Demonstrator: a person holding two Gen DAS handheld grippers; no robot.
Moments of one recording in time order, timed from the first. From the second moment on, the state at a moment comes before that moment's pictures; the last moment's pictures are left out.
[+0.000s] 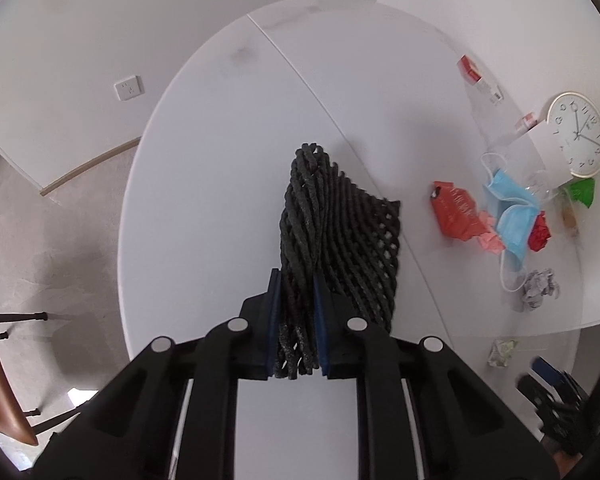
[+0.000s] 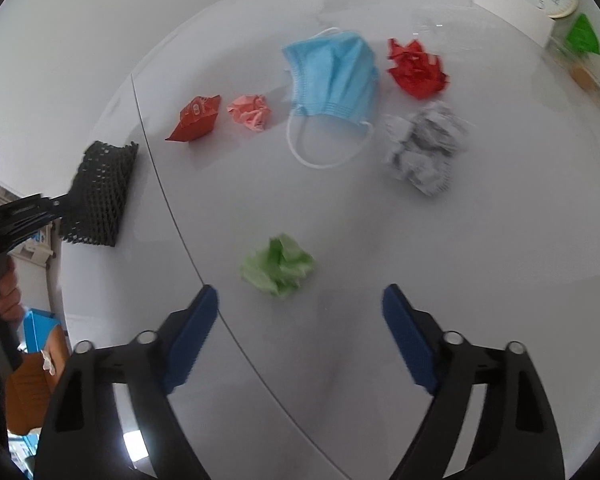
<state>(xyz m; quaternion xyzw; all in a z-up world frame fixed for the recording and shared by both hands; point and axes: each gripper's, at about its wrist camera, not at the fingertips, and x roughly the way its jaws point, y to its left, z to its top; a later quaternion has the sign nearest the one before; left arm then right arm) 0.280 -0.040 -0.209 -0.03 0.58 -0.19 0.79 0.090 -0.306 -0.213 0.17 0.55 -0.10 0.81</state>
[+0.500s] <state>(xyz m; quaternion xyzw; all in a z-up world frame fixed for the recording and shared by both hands) 0.228 0.018 -0.165 -0.07 0.55 -0.16 0.82 0.101 -0.298 -0.228 0.16 0.56 -0.07 0.81</state>
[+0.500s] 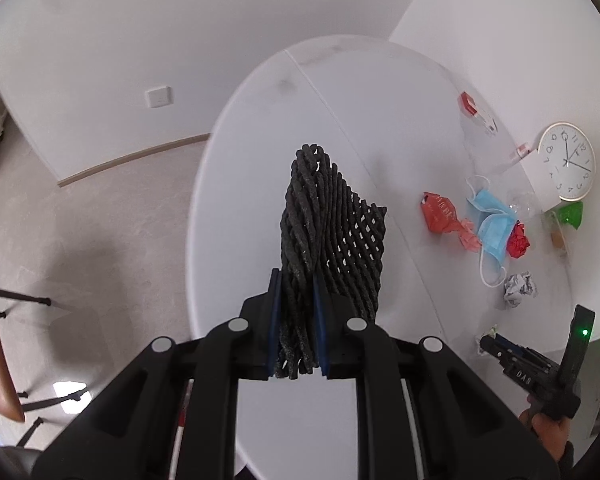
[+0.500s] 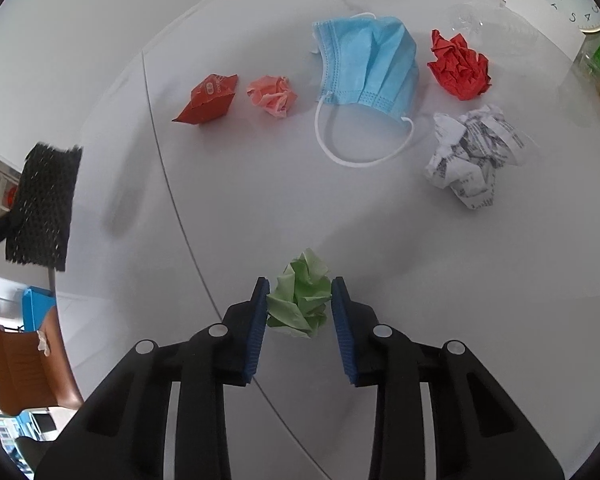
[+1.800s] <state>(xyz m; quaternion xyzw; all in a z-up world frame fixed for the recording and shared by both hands) 0.048 0.203 -0.398 -0.04 0.71 -0.02 0.71 0.015 0.023 -0.198 -0.04 0.61 0.21 0.76</state>
